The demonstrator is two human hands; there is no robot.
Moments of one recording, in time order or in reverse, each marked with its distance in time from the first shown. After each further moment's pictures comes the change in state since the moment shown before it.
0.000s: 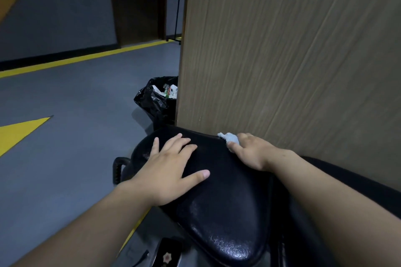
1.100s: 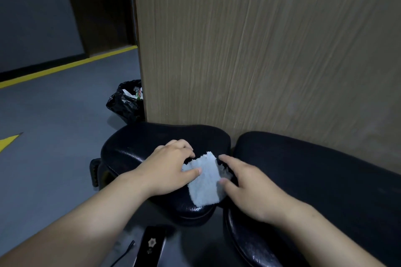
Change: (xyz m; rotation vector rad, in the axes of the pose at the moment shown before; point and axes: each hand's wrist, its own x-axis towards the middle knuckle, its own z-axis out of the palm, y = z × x) left_hand -0.010 0.088 0.003 -0.068 -0.011 0.215; right_hand -0.191 0.025 0.035 0.346 0.222 -0.160
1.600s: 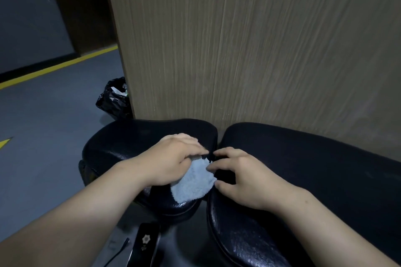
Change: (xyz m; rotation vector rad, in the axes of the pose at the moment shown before) left_hand 0.026 0.027 0.006 -0.059 -0.095 0.216; right_hand -0.004 0.035 -0.013 -0.144 -0.016 -0.156
